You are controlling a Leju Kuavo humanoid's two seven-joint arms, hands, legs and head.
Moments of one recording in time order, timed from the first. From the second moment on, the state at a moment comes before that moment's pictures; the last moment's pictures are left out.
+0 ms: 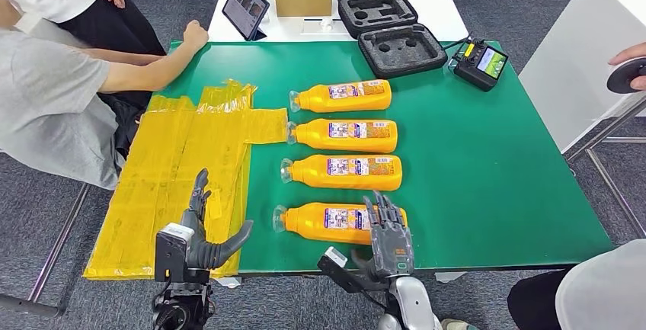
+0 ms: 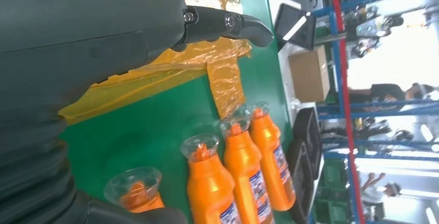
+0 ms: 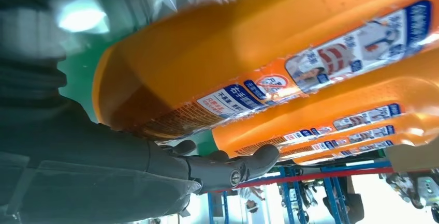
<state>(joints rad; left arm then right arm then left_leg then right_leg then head) 0.03 -0.09 -0.28 -1.45 0.06 0.43 -0.56 -0.02 0.16 0.03 -1.10 1.36 -0.65 -0.09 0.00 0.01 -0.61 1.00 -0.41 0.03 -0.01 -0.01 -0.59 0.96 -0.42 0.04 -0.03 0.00</state>
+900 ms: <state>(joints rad) 0.01 -0.10 -0.29 -1.44 0.09 0.44 -0.57 -0.12 0.14 0.03 -0.98 1.44 -0.58 -0.03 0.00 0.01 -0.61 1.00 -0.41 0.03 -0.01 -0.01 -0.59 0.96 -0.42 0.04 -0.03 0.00</state>
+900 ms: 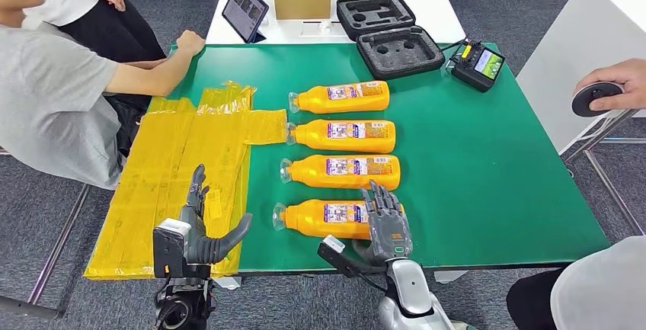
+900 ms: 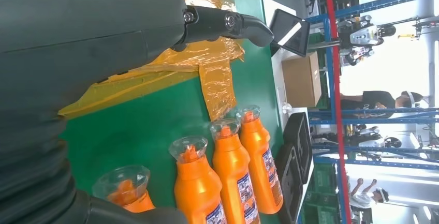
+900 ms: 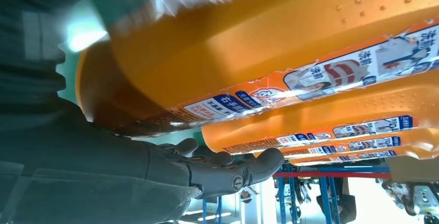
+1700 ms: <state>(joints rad) -0.02 -0.10 -0.29 -1.42 0.09 0.44 -0.55 -0.22 0.14 0.02 -0.85 1.32 -0.44 -0.05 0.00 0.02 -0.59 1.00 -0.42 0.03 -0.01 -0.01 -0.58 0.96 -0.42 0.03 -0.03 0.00</state>
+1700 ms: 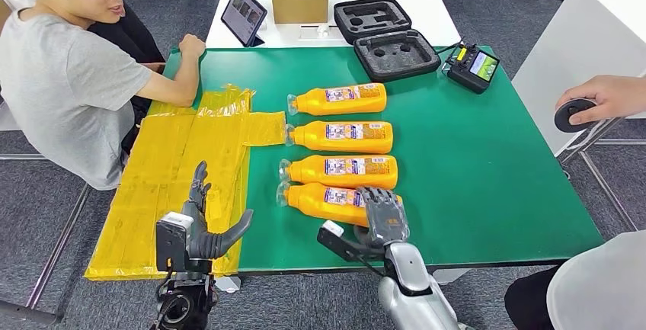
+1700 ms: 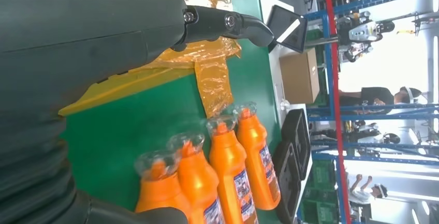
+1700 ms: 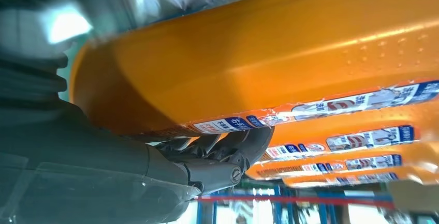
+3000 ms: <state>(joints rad) -0.11 -0.14 -0.35 -1.28 0.18 0.47 -0.50 -0.23 0.18 -0.13 -0.79 0.54 -0.26 -0.70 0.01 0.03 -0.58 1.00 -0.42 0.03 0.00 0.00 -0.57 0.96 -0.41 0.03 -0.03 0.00</state>
